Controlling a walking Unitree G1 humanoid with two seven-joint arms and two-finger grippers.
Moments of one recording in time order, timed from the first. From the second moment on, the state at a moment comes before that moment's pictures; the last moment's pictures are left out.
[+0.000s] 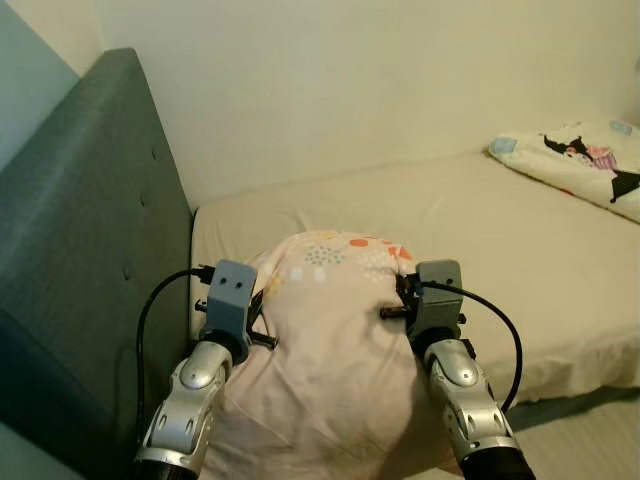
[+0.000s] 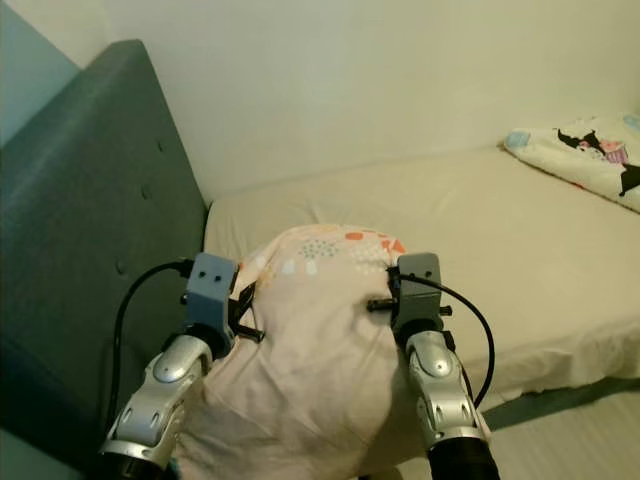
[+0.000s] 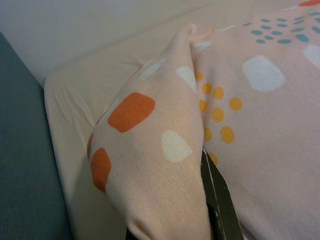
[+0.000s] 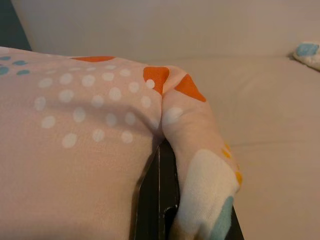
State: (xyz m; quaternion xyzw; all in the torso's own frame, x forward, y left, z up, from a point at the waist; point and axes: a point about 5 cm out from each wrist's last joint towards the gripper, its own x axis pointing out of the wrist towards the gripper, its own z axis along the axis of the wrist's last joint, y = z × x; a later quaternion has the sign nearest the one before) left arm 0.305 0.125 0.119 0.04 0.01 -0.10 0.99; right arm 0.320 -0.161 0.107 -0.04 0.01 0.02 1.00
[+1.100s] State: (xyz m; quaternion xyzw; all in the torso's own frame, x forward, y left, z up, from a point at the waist) left arm 0.305 0.127 0.129 0.06 -0.01 -0.11 0.99; right arm 0.320 -0.159 0.107 -0.03 0.00 0.01 1.00
